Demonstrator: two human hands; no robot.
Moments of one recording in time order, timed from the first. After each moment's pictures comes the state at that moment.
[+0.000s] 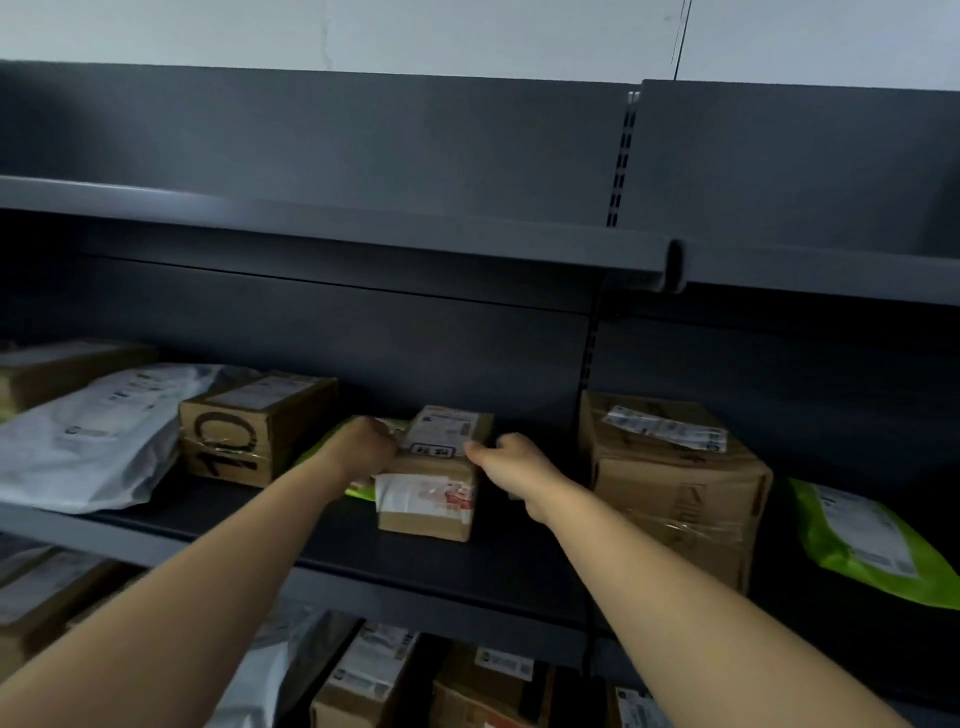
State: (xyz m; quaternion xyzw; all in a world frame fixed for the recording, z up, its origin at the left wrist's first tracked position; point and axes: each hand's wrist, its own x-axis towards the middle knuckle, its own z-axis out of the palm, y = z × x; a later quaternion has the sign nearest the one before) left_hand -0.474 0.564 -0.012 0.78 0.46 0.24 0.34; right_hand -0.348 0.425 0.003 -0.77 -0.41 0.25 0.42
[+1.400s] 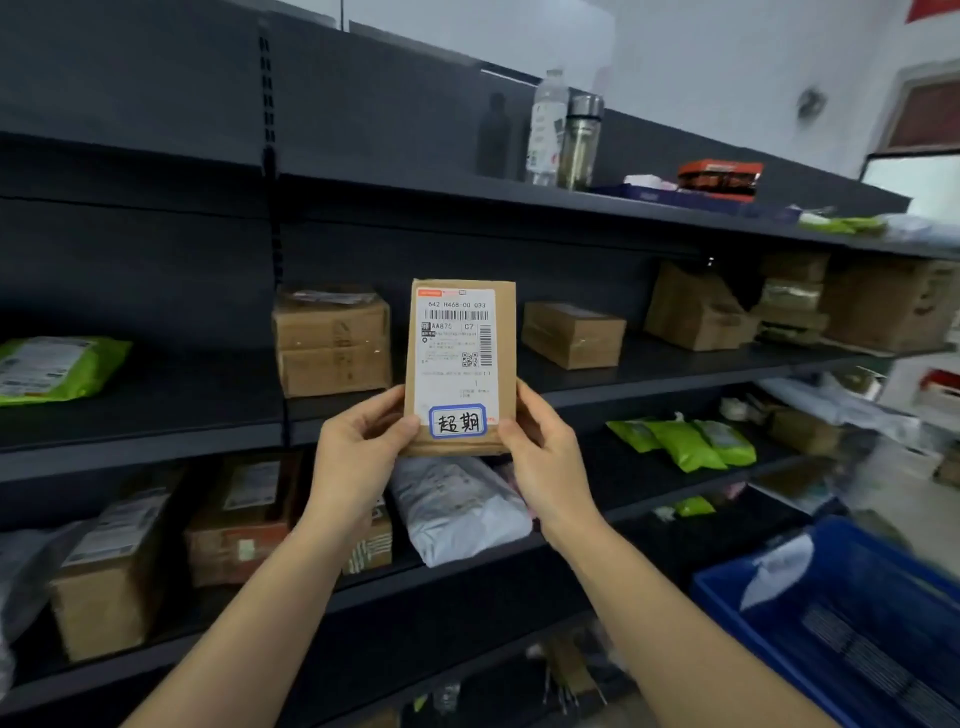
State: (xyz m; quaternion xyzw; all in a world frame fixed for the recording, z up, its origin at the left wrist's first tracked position) left_hand -0.496 0.162 -0.047 0.64 0.08 0.32 0.69; right_hand -0.426 0.011 -0.050 -0.73 -0.24 -0.05 0.63
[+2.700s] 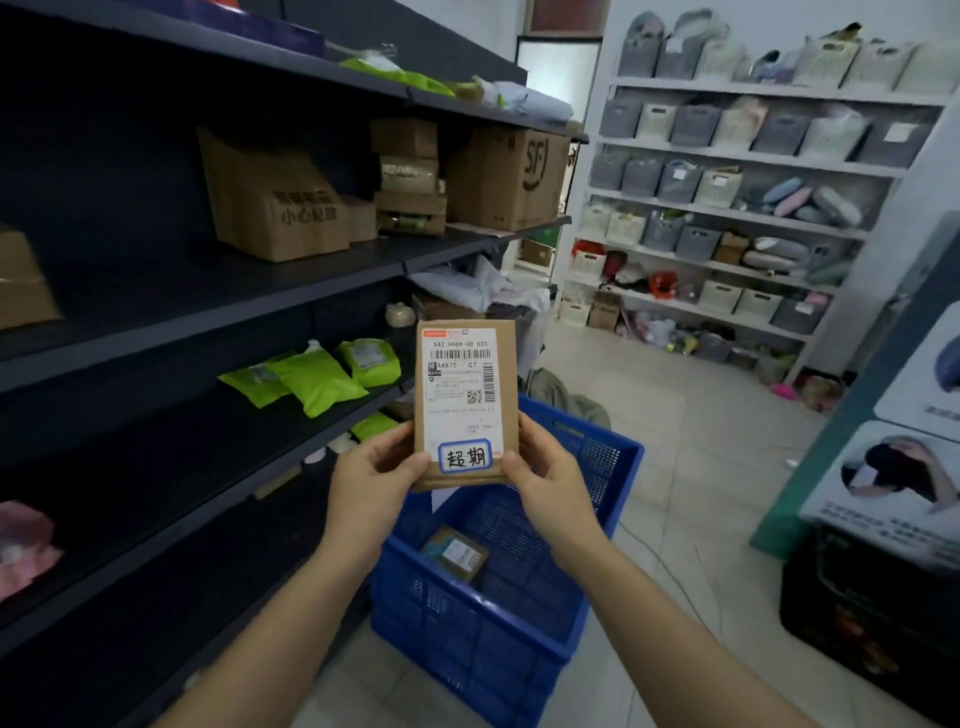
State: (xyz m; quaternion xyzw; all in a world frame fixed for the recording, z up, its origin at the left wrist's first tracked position) left_hand -0.179 -0.374 -0.151 0.68 -0.05 0.04 0.73; right_hand -0.215 -0.546 -0.145 -0.77 0.05 -0.15 0.61
